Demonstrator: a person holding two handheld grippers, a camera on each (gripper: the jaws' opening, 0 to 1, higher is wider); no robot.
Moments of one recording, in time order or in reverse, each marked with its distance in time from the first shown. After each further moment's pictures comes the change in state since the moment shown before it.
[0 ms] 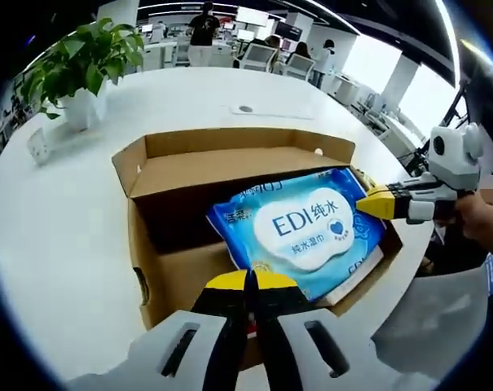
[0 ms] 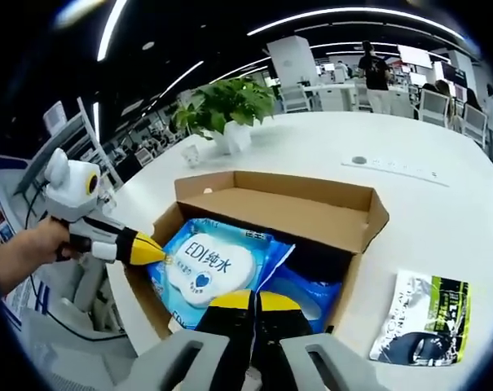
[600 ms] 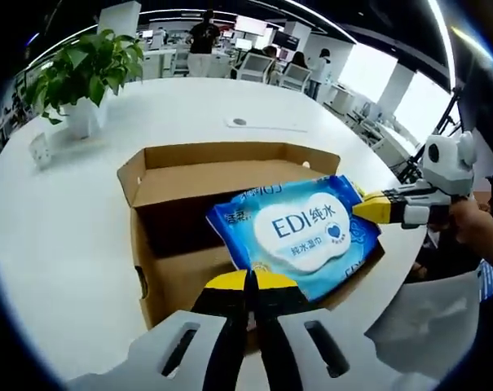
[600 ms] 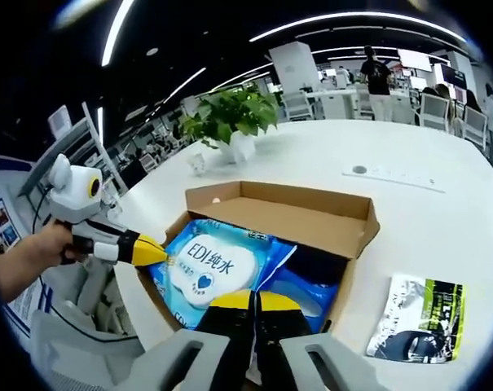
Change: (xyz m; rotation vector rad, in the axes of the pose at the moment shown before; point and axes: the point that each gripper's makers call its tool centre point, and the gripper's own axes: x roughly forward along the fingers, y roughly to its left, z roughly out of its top) left arm -0.023 -0.018 0.012 -0.007 -0.054 -0.024; right arm -0.021 0.007 0.013 0.000 -0.040 0.020
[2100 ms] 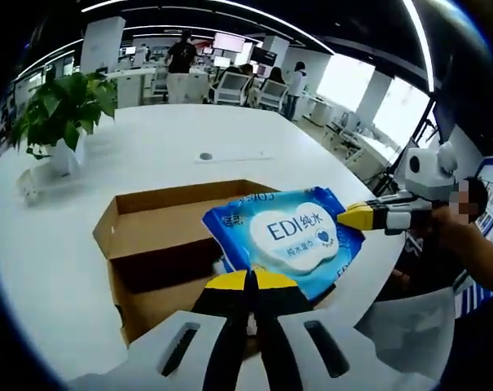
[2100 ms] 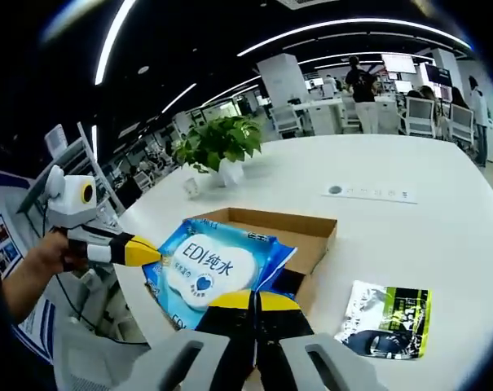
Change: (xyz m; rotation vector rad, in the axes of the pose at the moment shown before) left arm -0.018 -0.064 0.055 0.063 -0.081 -0.092; right arm -0.068 -0.025 0.032 0.050 -0.071 -0.035
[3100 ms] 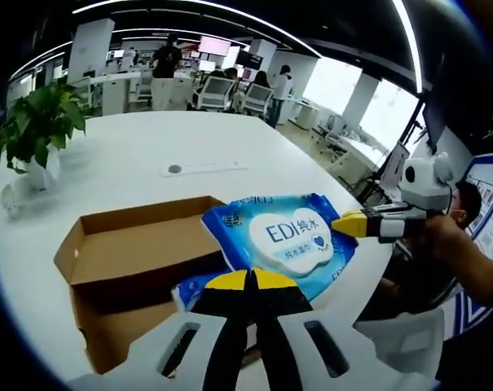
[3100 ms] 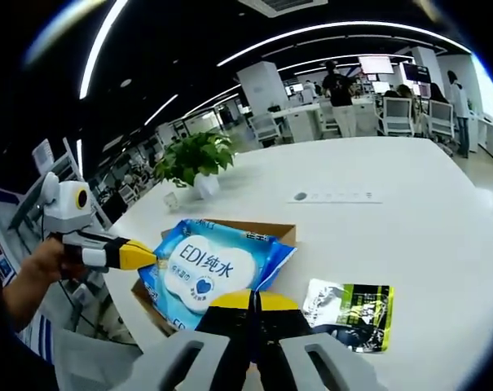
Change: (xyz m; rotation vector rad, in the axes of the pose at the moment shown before) left arm 0.037 -0.056 0.026 0.013 -0.020 -0.074; right arm -0.044 -0.055 0.004 0.061 -0.047 -0.080
